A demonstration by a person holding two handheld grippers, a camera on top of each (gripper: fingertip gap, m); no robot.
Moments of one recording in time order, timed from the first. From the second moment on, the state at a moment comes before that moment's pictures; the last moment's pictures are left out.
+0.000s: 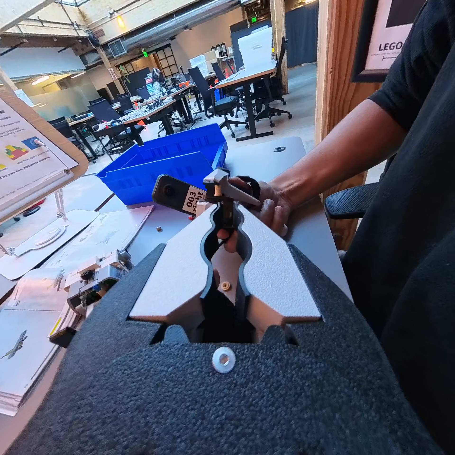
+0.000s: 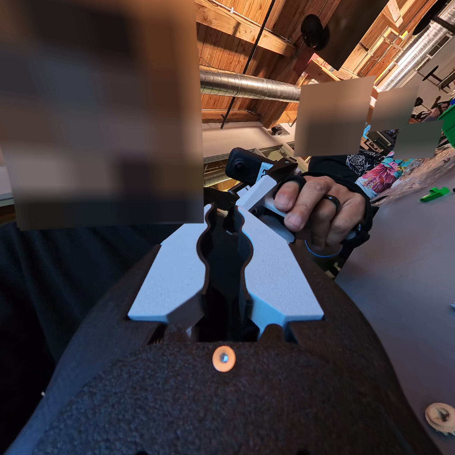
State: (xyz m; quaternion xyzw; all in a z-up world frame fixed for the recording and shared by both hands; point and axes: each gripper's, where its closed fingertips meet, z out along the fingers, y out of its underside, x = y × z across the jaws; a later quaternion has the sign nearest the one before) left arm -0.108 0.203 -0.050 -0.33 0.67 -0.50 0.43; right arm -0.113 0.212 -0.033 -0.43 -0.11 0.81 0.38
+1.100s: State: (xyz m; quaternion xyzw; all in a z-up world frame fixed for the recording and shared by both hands) left arm -0.081 0.237 -0.113 -0.43 0.76 -0.36 0.32; right arm 0.065 0.266 -0.109 -0.80 0.04 0.08 0.59
